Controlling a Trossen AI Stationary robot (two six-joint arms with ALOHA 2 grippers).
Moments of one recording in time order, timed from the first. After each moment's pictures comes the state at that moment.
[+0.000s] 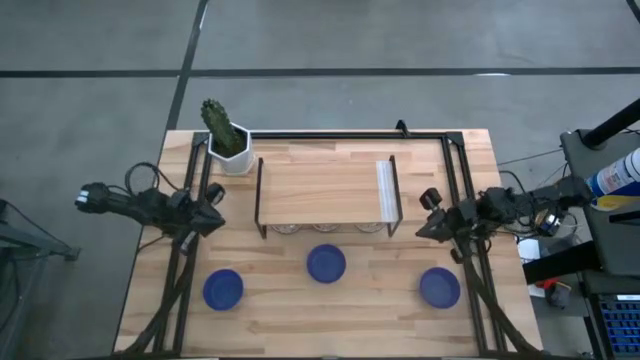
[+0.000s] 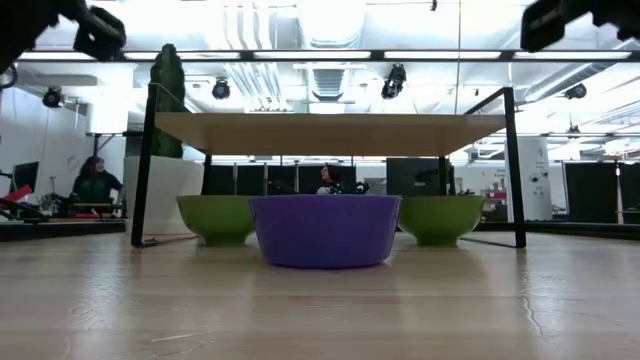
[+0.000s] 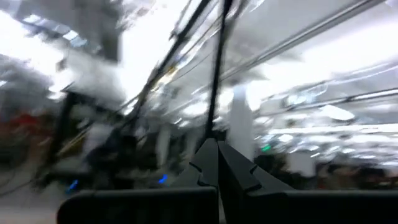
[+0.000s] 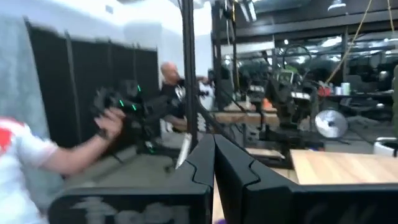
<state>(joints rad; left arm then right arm) -0.24 0.21 0.02 0.72 0.08 -0.21 0.27 0.39 0.20 0.40 -0.09 0.07</state>
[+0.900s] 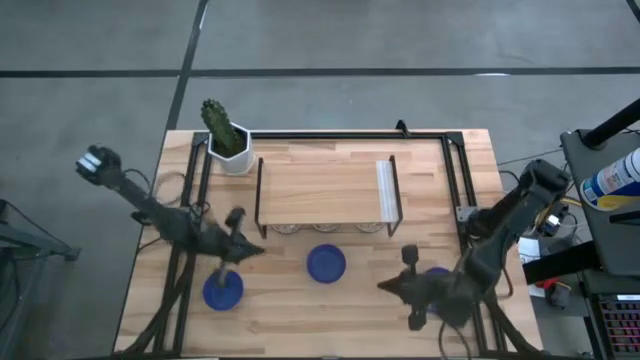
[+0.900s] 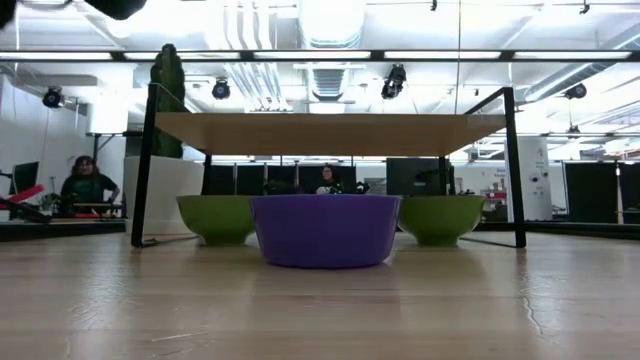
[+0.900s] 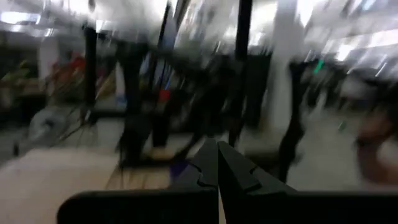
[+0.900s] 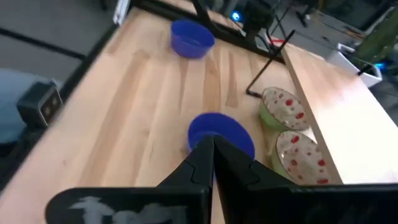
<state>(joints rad) -0.66 0.88 0.37 0.73 -0.49 0.01 0.86 1.41 1.01 -0.33 0.81 0.24</state>
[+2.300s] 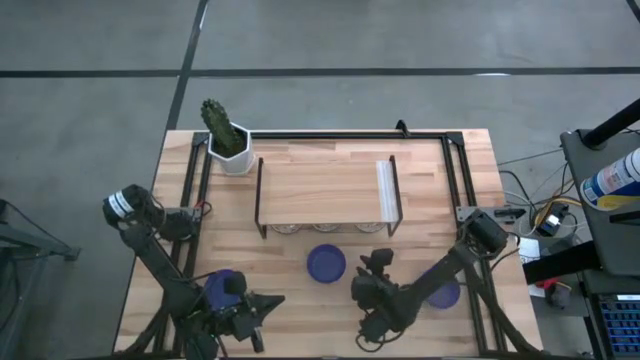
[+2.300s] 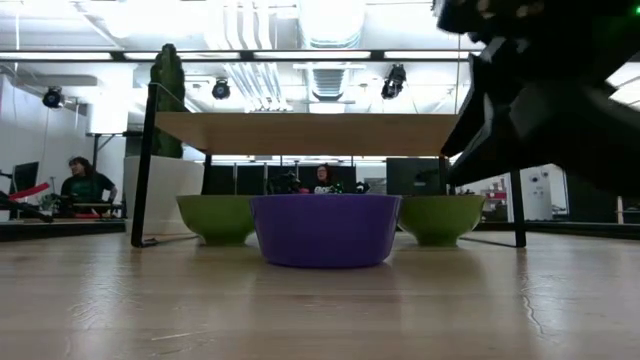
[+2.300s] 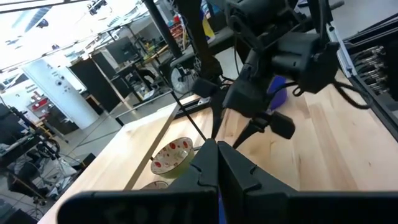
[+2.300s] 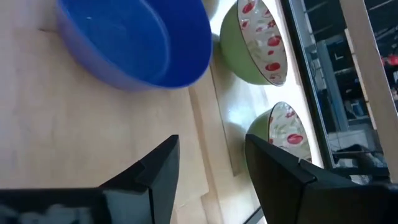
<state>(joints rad) -1.00 1.61 1.01 0.23 -1.32 0.05 0.67 2.10 1.45 -1.08 0.94 0.81</state>
